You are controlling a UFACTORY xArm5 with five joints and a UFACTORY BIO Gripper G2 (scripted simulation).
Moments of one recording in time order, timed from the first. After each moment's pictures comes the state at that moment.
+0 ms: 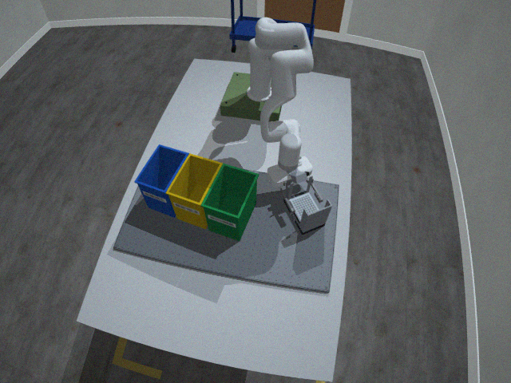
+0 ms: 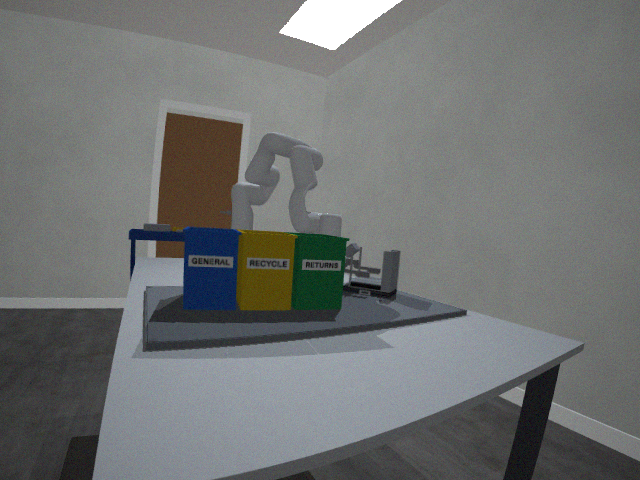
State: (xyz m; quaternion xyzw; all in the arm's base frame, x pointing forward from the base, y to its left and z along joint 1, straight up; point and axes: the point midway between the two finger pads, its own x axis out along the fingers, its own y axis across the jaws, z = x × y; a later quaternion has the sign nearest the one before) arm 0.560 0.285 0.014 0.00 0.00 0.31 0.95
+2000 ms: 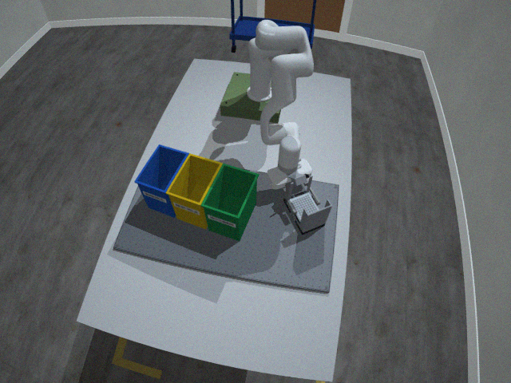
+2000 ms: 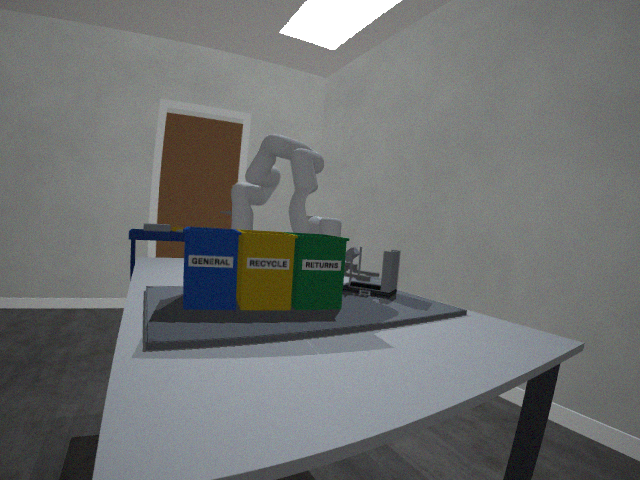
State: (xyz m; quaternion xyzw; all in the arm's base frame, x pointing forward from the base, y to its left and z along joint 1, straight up) arm 0.560 0.285 0.000 0.00 0.00 0.31 0.95
